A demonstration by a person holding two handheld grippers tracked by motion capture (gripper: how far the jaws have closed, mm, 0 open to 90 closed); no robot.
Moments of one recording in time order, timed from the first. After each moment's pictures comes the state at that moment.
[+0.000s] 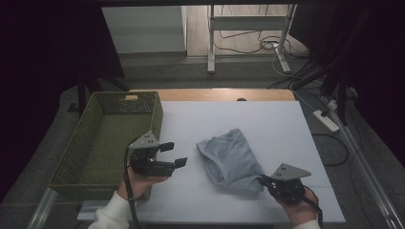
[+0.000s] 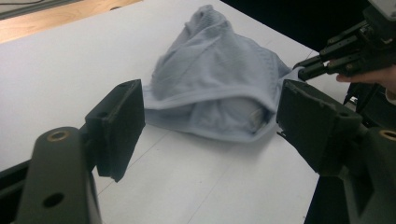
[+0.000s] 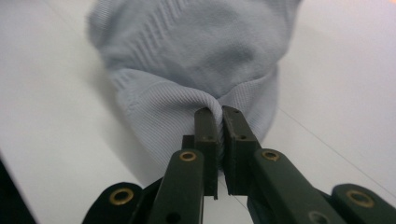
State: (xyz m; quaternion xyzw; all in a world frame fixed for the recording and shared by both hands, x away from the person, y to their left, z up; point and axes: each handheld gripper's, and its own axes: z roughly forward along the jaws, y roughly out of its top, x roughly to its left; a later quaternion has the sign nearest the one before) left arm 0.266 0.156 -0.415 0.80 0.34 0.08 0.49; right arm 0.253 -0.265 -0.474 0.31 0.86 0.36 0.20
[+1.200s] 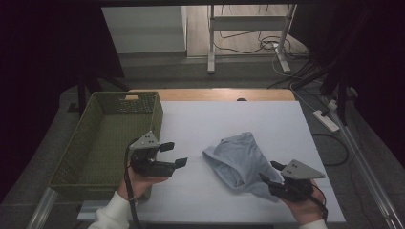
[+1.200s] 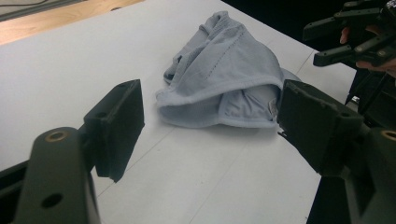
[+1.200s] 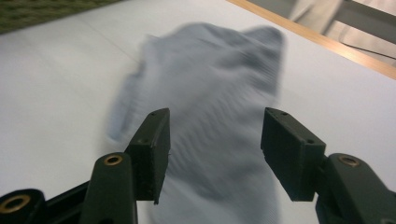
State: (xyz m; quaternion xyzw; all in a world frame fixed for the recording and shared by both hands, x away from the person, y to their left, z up) left arm 0.267 0.156 -0.415 0.80 0.34 0.09 0.49; right arm 0.248 -0.260 -0.448 0.30 0.82 0.42 0.25
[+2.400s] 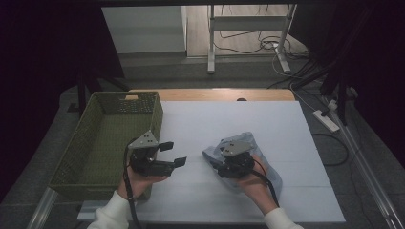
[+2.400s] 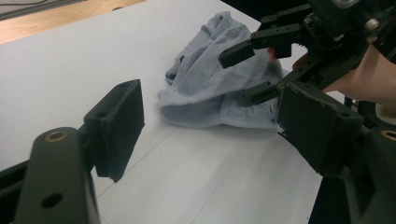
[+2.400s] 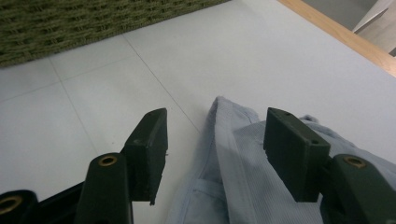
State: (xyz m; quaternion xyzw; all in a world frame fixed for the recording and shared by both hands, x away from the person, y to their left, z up) left arm 0.268 0.158 -0.417 0.80 0.34 0.08 0.49; right arm 0.309 -0.129 -0.461 0.23 0.87 0.39 0.20
